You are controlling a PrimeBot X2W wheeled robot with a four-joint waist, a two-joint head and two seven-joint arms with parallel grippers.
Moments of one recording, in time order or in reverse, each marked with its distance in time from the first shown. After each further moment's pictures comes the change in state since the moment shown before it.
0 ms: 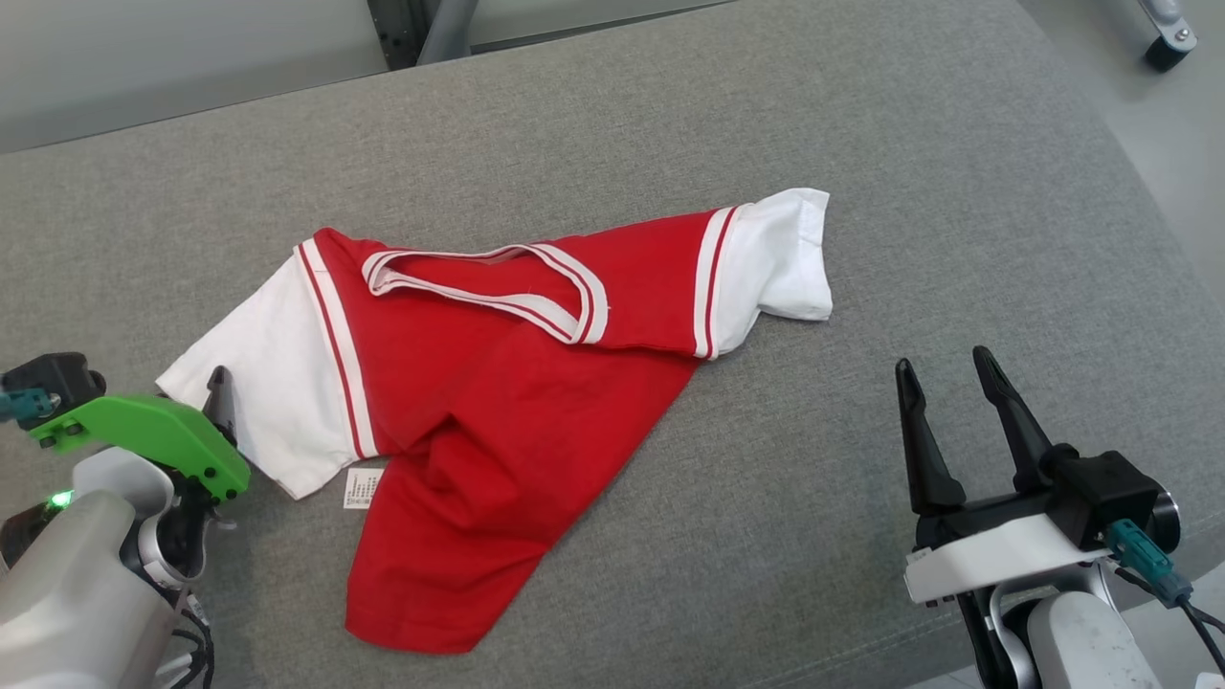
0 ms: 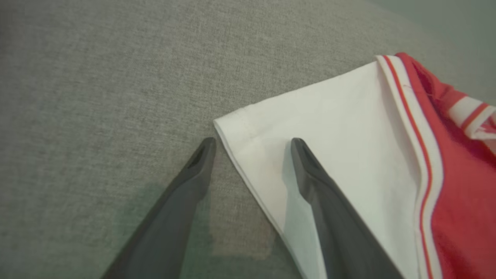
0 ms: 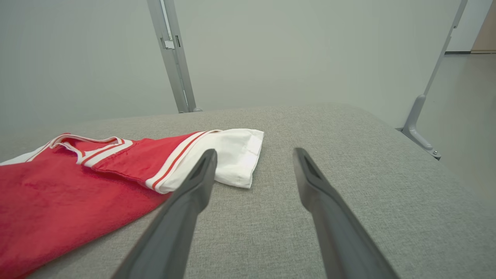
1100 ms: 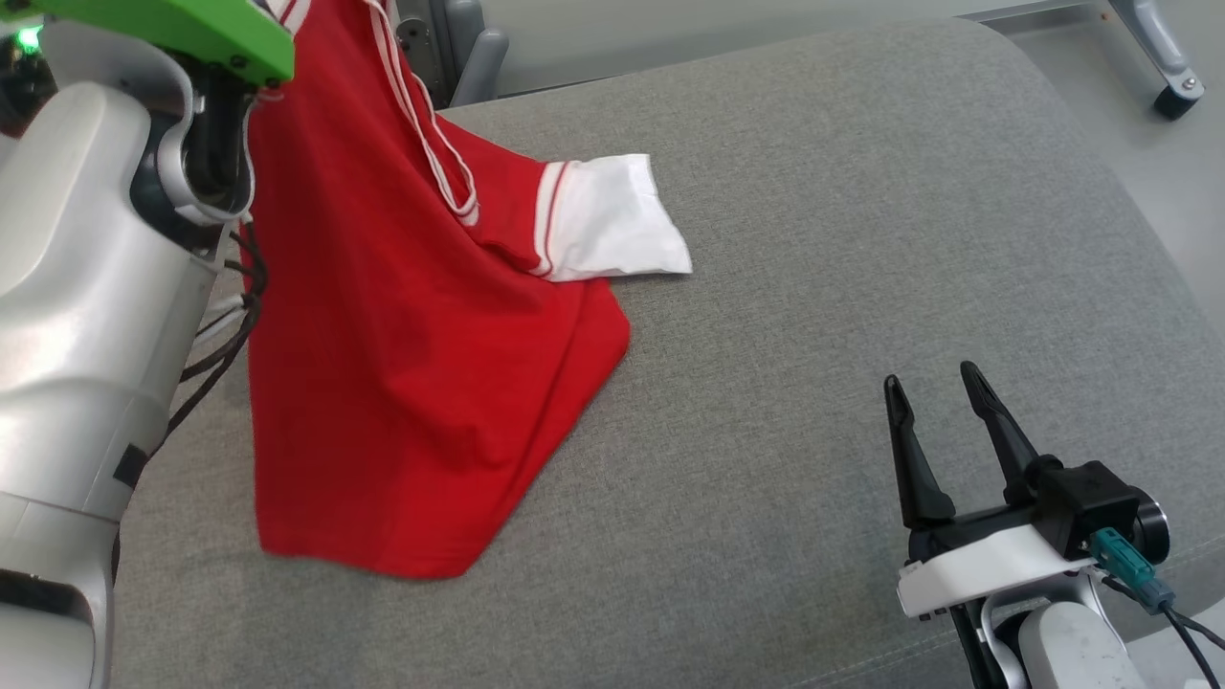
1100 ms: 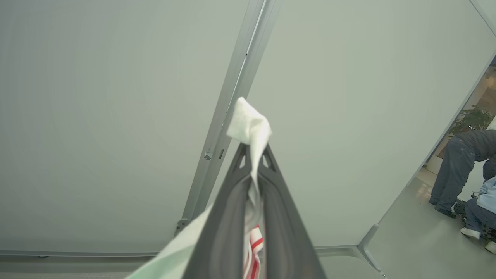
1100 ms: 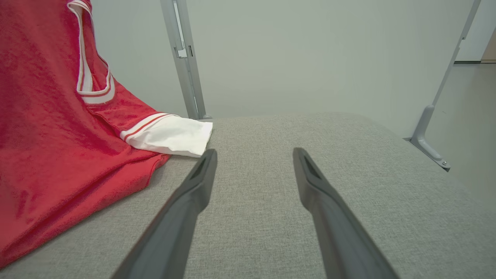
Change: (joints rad) left arm -0.492 -0.125 0.053 -0.166 0.107 0.037 -0.152; right arm 0.007 0.000 0.013 0.021 -0.015 0.000 0.000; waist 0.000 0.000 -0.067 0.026
